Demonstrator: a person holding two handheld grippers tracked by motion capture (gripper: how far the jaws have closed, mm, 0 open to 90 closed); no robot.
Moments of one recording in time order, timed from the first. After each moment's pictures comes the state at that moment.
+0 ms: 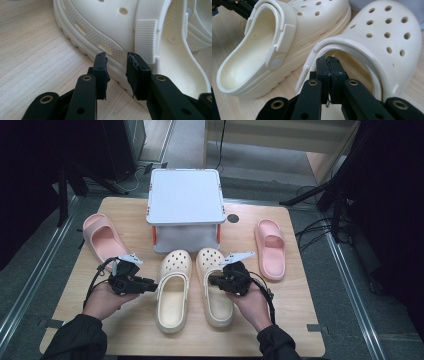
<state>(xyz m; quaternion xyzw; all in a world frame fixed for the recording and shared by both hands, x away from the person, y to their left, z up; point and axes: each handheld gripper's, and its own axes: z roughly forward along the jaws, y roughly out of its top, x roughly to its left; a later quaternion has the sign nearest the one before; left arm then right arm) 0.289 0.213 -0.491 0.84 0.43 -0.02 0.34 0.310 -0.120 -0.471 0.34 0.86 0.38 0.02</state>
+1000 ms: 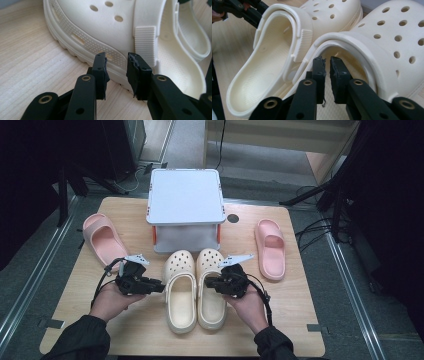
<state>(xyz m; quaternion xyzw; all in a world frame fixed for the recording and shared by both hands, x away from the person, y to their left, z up) 0.290 0.200 -0.489 0.83 0.42 -0.03 0.37 0.308 -0.119 -0.479 0.34 0.85 0.40 0.01</state>
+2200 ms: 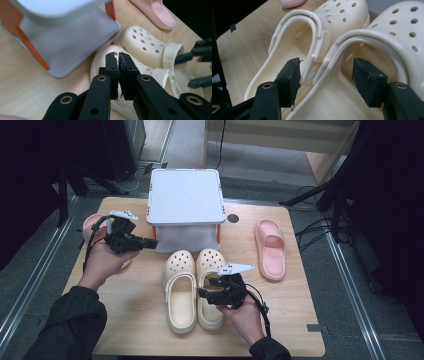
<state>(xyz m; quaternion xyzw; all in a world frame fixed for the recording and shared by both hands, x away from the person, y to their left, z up) 0.361 0.222 -0.401 0.81 0.43 0.03 0.41 0.280 -0.112 -0.480 0.36 0.83 0.43 0.02</state>
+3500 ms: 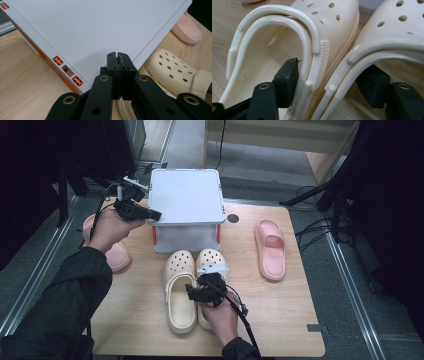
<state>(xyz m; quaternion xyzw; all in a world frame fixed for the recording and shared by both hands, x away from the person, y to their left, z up) 0.431 0.214 -0.371 0.82 0.43 0.07 0.37 0.283 -0.057 -0.500 0.44 0.81 0.37 0.10</state>
